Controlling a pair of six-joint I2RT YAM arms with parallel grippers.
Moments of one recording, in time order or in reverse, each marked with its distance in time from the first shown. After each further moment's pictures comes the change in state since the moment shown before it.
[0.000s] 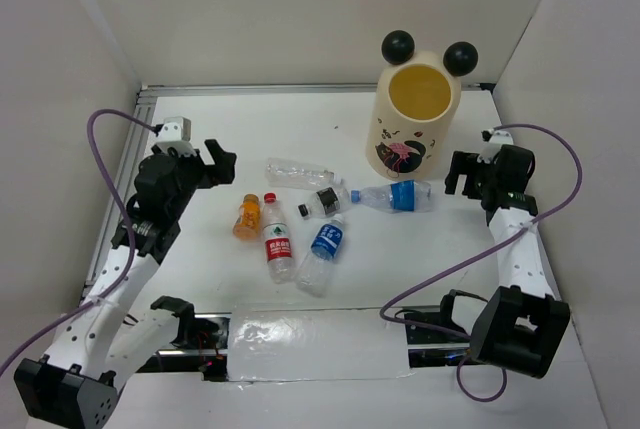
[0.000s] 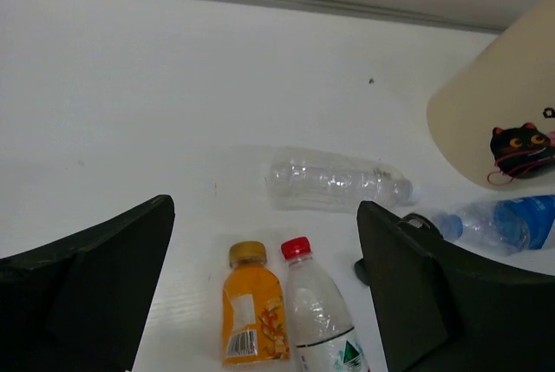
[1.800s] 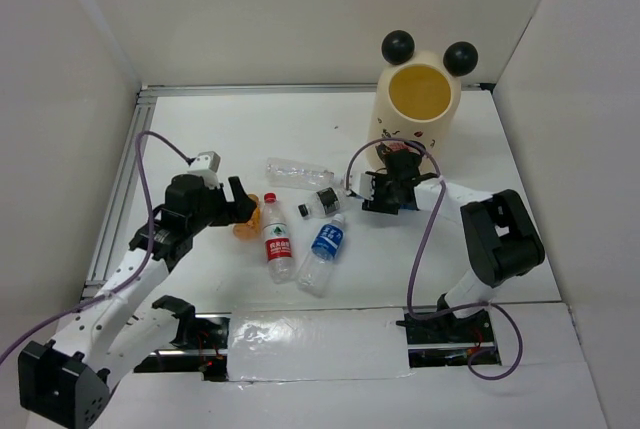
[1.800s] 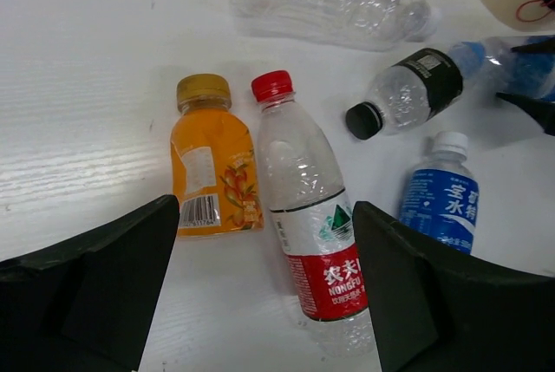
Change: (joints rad) left arm -0.088 -0.025 -0.174 -0.186 0.134 -0.140; right arm 0.663 0.513 0.020 0.210 0.067 -1.025
